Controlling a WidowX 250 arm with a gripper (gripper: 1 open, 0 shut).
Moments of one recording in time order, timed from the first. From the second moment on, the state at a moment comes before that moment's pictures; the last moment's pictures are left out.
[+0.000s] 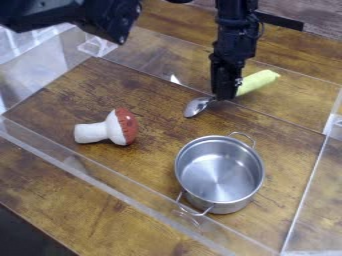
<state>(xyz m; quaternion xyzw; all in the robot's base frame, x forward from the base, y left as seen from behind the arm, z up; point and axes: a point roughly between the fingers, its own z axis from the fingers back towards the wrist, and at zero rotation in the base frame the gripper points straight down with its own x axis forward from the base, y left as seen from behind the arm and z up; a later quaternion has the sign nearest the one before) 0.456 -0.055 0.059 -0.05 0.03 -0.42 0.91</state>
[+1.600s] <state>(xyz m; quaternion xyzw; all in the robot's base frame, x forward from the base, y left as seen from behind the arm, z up) 0.454 -0.046 0.072 -0.04 0.03 -0.40 0.91</state>
